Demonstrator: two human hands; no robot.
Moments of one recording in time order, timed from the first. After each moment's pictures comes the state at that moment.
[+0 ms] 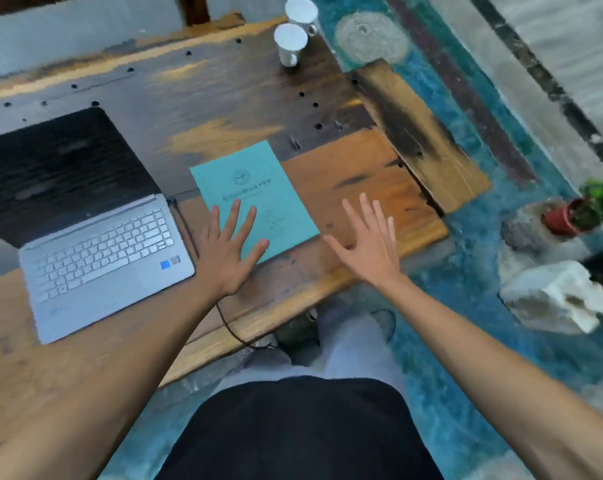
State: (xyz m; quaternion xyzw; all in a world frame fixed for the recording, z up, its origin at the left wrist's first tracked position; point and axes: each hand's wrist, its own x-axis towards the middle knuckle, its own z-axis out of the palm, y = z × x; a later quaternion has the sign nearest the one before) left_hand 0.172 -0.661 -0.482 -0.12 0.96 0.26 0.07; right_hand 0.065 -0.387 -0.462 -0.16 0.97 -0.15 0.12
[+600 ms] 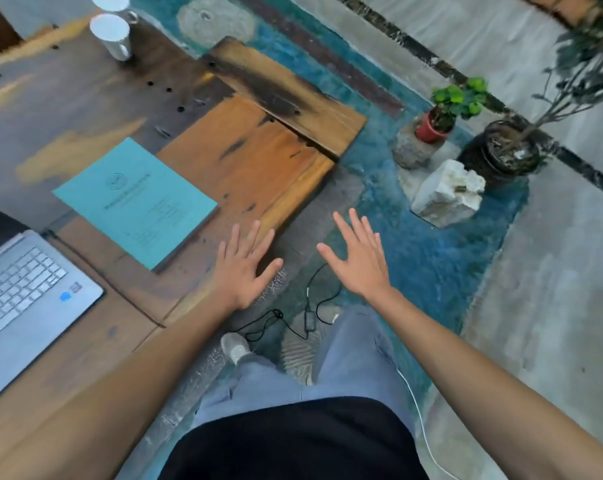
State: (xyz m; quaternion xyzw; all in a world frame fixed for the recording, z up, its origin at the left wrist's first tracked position) left_hand 0.213 -0.495 -0.496 0.14 0.95 0.24 0.16; right_hand 0.229 -0.238 -0.448 0.07 0.97 -0.19 0.10
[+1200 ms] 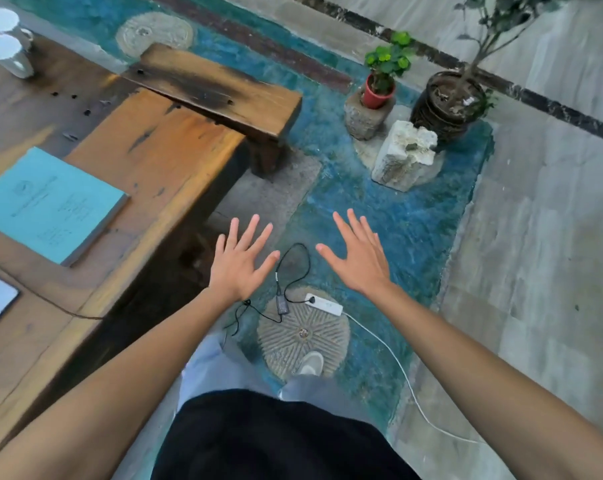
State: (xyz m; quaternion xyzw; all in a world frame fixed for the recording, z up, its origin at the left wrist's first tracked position) left_hand 0.309 -0.303 -0.476 0.22 0.95 0.13 0.15; right_hand 0.372 -0.050 -0.459 0.13 0.96 -0.22 0.10
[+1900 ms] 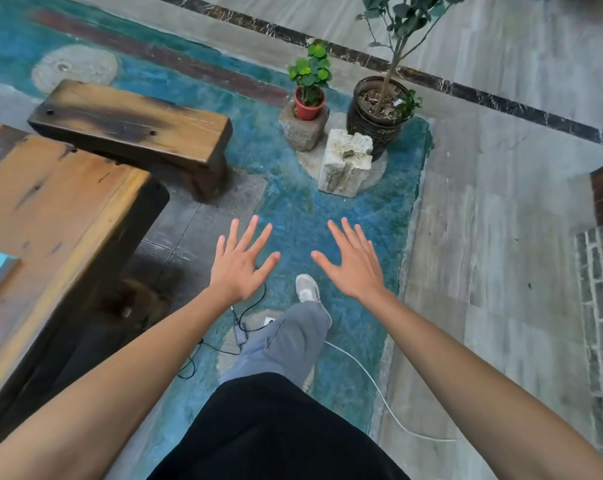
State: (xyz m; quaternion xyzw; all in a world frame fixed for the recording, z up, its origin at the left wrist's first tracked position) left_hand 0.278 -0.103 -0.478 0.29 0.93 0.15 0.16; right_hand 0.384 0.126 -0.465 0.21 0.95 -0.23 0.08
